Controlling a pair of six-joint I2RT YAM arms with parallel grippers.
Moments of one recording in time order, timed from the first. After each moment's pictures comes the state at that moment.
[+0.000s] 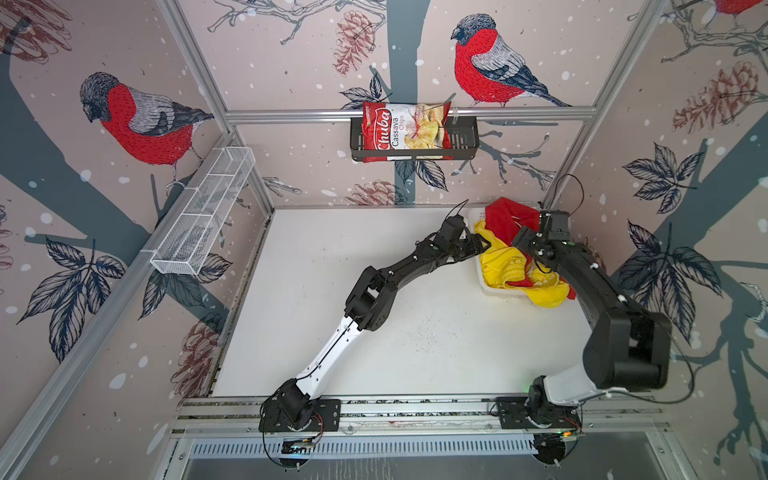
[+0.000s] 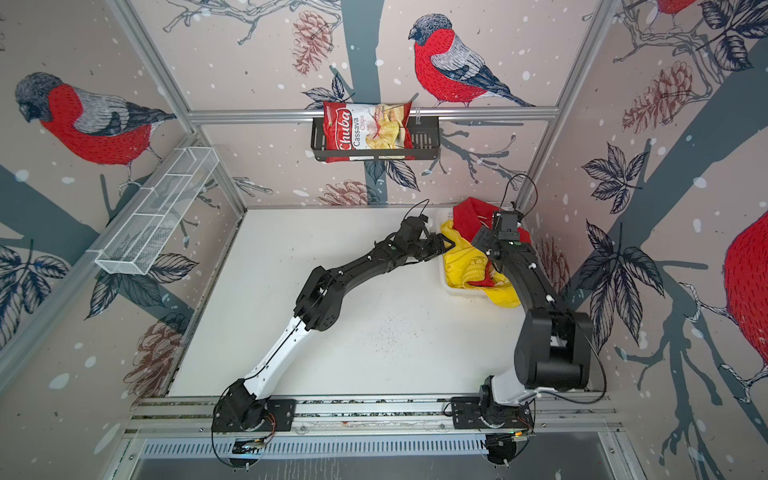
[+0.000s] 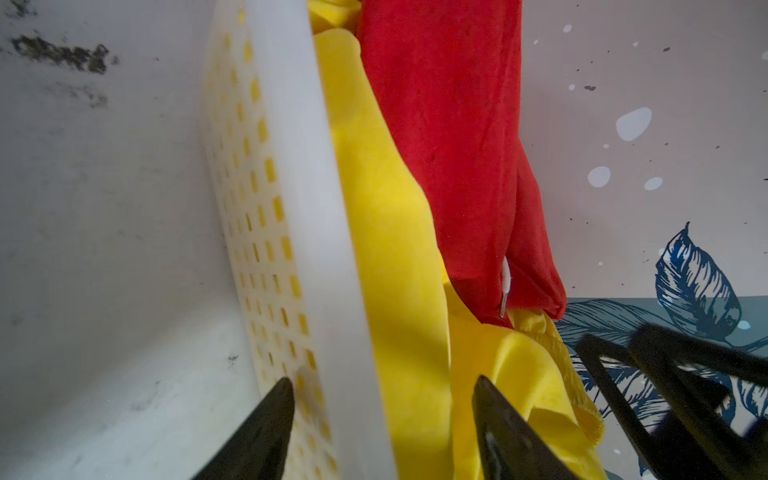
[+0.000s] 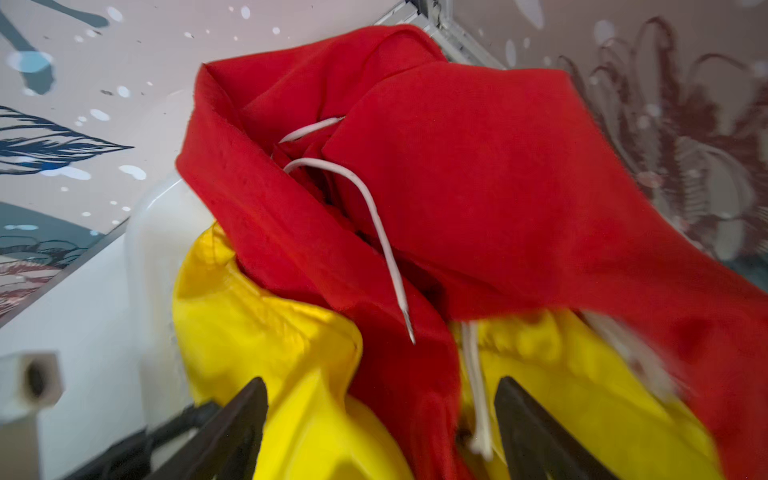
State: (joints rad) left arm -0.78 2.67 2.33 -0.09 0.42 -0.97; right arm -0.02 1.59 1.21 -0.43 0.13 0.47
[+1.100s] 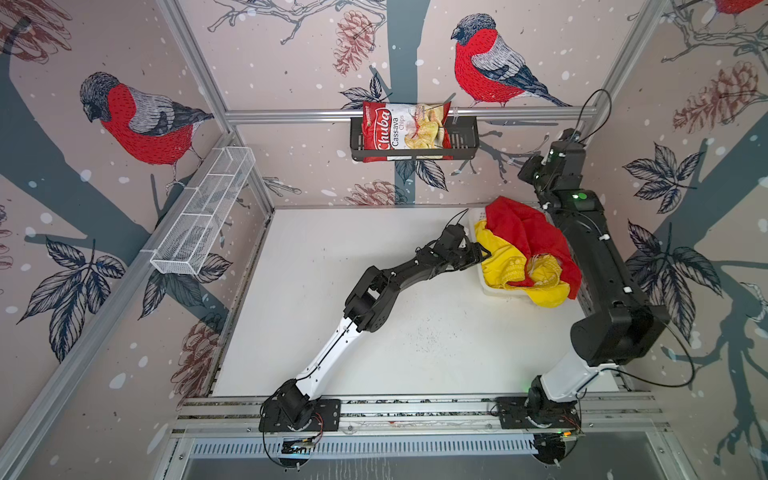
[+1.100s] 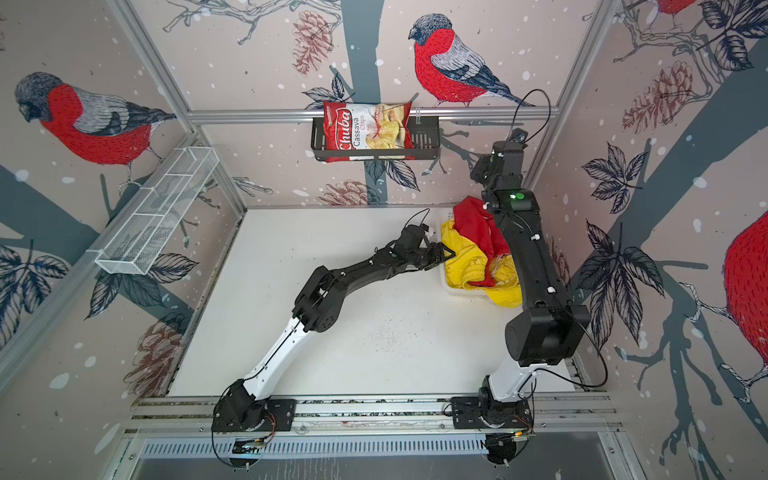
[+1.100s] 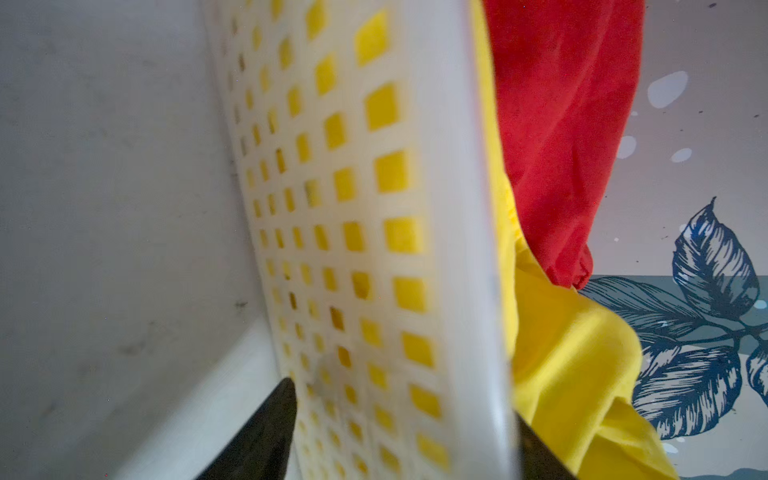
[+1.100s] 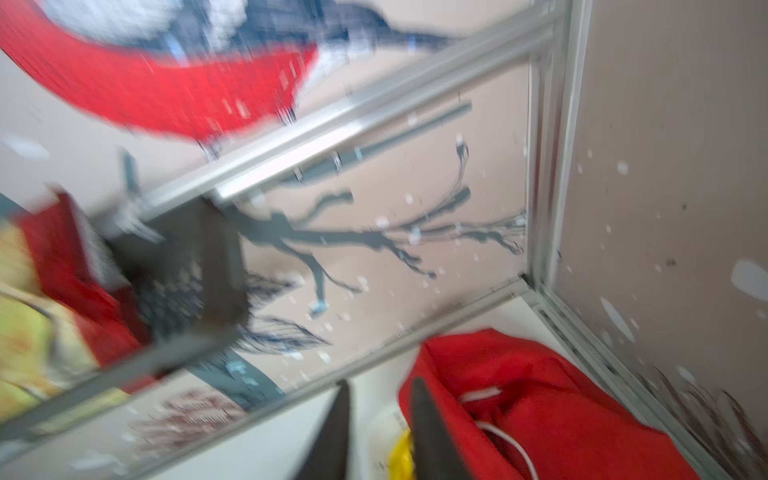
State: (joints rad) left arm -0.80 2.63 2.16 0.00 0.45 -1.01; right arm 0.11 1.69 1.79 -0.46 0.22 0.36
